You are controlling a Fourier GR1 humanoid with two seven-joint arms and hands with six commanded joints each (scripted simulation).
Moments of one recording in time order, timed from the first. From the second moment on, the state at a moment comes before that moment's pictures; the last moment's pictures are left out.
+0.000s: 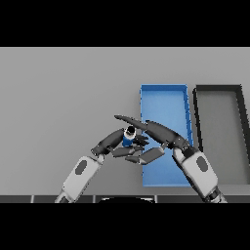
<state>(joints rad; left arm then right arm) -0.27 0.02 -0.47 -1.55 0.00 -0.29 -0.04 -0.43 -0.28 0.32 -1.96 -0.32 0.44 0.39</state>
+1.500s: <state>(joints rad) -0.23 0.02 -0.42 -1.59 -0.11 -0.38 -0.06 -0.52 -0.16 0.41 -1.85 -0.29 0.39 0.34</state>
